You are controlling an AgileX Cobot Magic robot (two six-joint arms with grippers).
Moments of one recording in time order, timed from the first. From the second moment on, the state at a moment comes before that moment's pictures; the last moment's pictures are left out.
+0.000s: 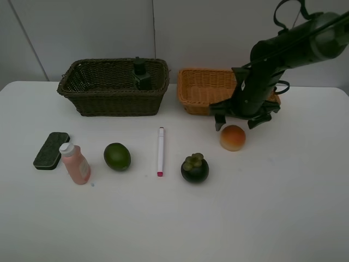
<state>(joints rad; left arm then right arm) 0.06 -0.01 -0.50 0.03 1.05 0.02 0.36 1.99 -1.25 -0.20 0.66 0.43</state>
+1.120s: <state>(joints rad) 0.06 -0.01 -0.50 0.03 1.05 0.02 0.36 2.06 -1.25 -0.13 0.68 0.39</state>
